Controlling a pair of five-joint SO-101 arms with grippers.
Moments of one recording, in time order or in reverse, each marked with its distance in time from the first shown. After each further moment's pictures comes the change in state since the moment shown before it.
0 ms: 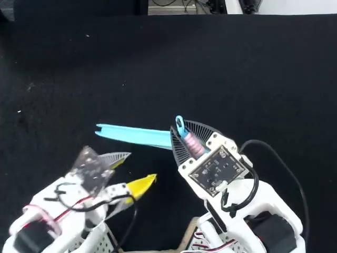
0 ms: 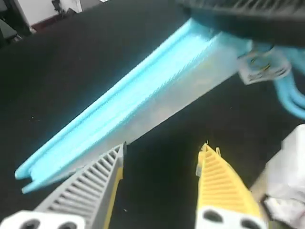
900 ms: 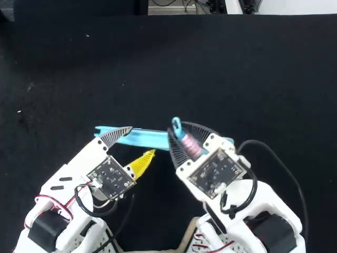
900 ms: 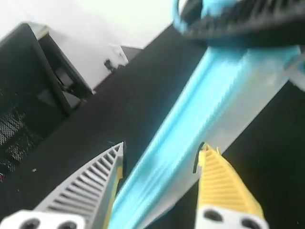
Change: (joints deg) left arm -7.1 -0.4 8.5 -20.0 -22.9; right arm -3.4 0.1 0.2 0.0 0.0
